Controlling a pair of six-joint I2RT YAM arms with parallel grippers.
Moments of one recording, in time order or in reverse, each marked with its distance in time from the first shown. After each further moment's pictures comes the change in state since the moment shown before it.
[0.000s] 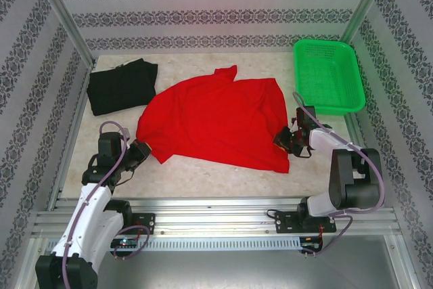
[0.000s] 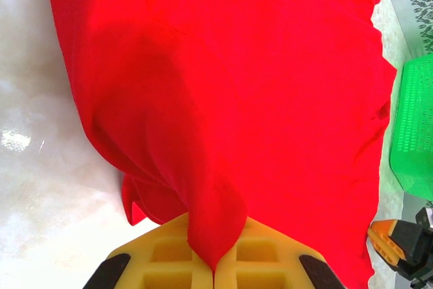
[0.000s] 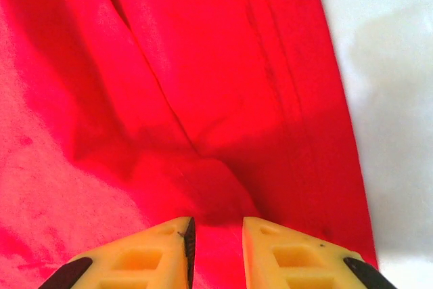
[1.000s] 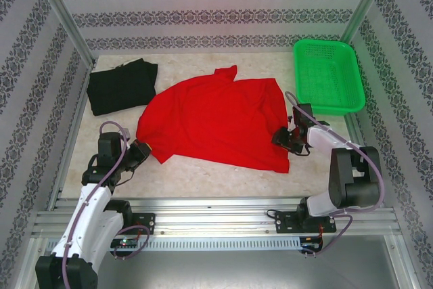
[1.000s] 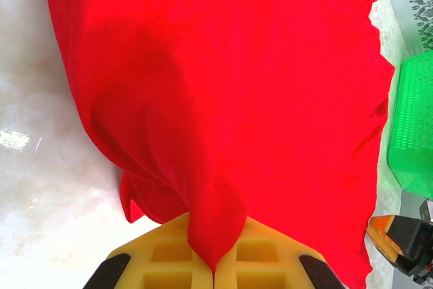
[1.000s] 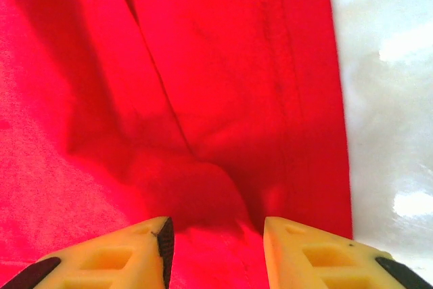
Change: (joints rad) left arm 0.000 -0.005 0.000 -0.005 0.008 0.000; right arm 0.037 0.026 0.055 -0.050 0.087 -0.119
